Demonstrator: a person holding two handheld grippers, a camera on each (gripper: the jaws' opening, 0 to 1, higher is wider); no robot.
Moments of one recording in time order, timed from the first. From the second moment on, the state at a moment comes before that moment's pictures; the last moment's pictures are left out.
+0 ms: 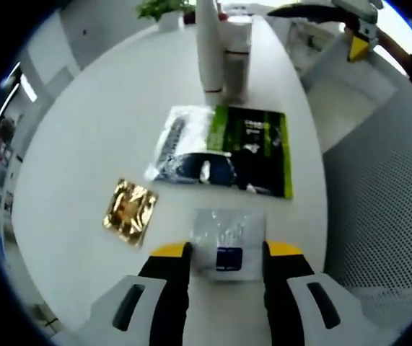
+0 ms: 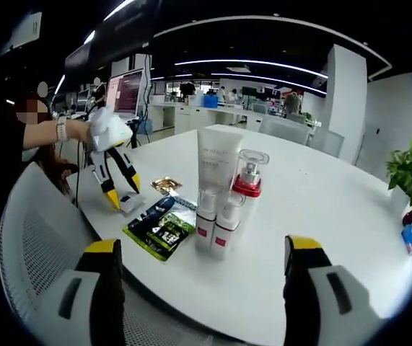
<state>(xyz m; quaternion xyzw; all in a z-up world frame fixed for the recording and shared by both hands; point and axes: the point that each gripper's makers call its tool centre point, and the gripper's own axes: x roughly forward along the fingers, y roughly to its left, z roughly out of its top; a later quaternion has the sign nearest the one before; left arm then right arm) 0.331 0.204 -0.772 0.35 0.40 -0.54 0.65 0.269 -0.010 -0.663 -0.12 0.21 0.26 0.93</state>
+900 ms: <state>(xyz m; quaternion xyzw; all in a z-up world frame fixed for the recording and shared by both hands) 0.315 0.192 -0.784 0.37 0.41 -0.56 0.61 0.272 -0.016 -0.654 -0.08 0.19 0.25 0.95</state>
